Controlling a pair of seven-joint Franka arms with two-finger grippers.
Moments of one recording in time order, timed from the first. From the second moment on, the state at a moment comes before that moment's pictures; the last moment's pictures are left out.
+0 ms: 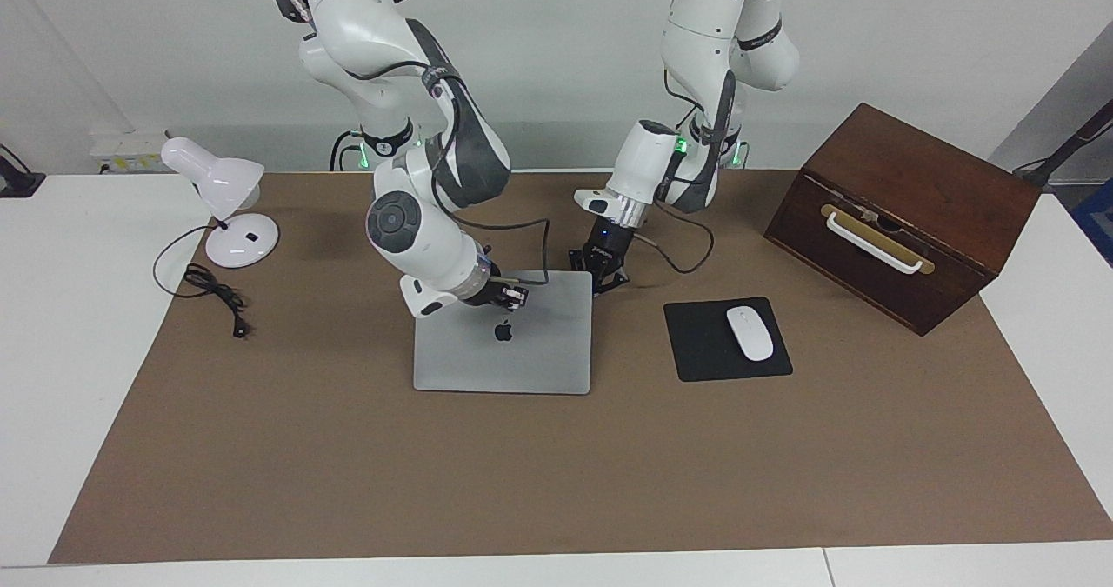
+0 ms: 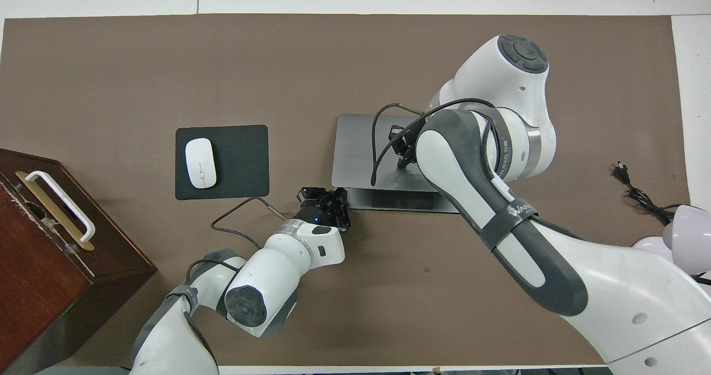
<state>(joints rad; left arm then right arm) -0.76 0.28 0.03 -2.48 -0.10 3.49 0.16 0.31 0.43 0.06 -1.64 0.39 1.93 0.57</state>
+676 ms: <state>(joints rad) -0.76 0.28 0.03 -2.48 -0.10 3.49 0.16 0.33 0.42 0.06 -1.72 0.39 2.01 0.57</state>
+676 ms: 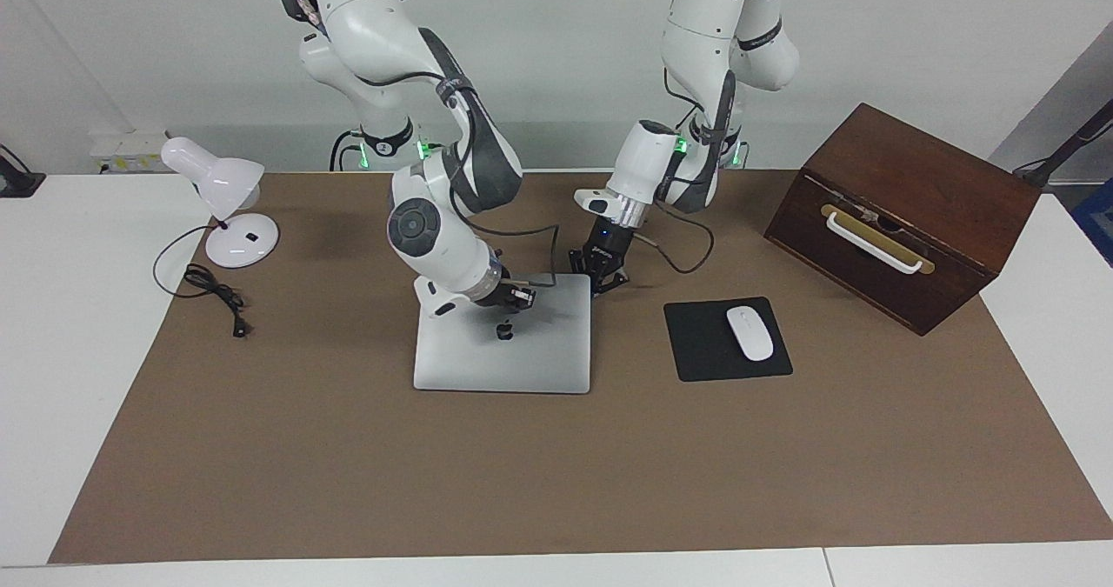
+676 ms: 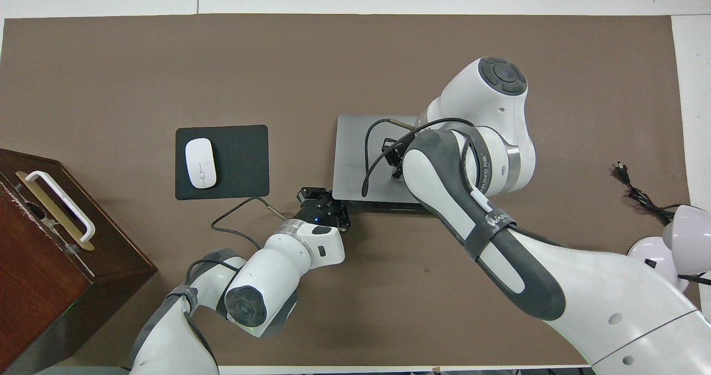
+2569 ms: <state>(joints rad) -0.75 0.27 0.03 -2.49 -0.10 3.49 0.11 0.10 0.21 0.03 -1.59 0.22 1.64 0.25</state>
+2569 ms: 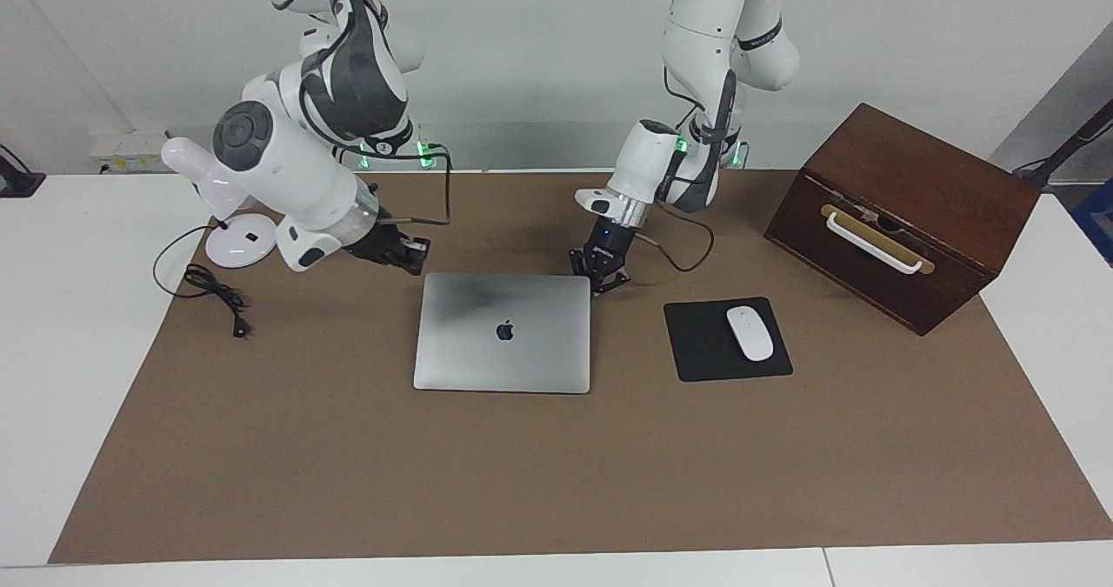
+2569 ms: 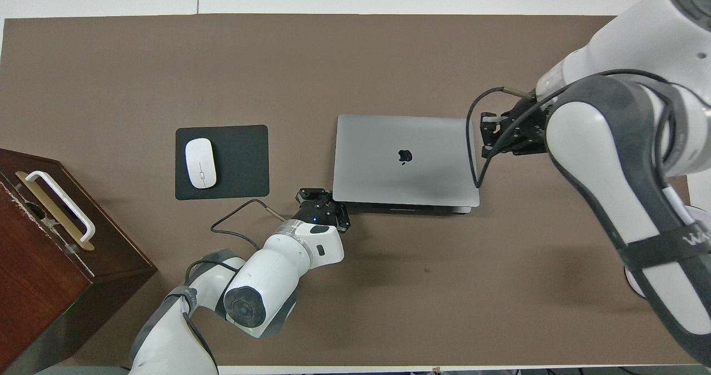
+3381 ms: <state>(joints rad) -0.64 -0.10 0.05 -2.49 -0.10 2.80 0.10 0.03 0.11 0.03 -1.57 -0.06 1.61 -0.11</state>
